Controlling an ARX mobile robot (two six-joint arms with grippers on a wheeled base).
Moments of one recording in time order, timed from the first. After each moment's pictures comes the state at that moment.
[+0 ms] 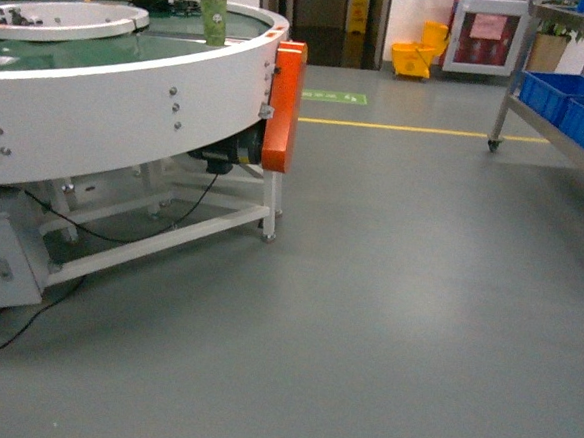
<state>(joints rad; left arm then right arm) 0.00 0.01 0.02 0.00 0.00 0.00 0.00 0.00 0.01 -0.01 0.00 -0.01</state>
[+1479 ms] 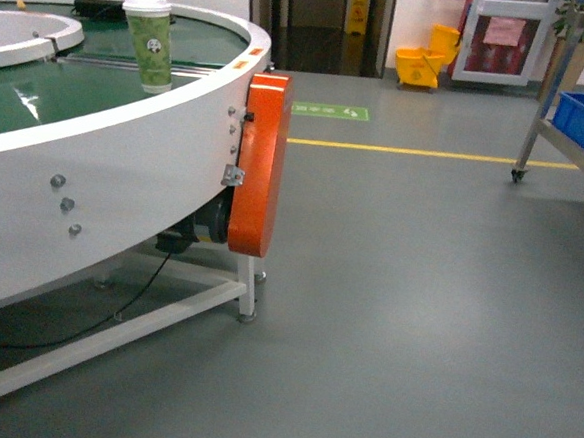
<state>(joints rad) 0.00 0.01 0.02 0.00 0.00 0.00 0.00 0.00 0.01 -0.01 0.00 -0.01</state>
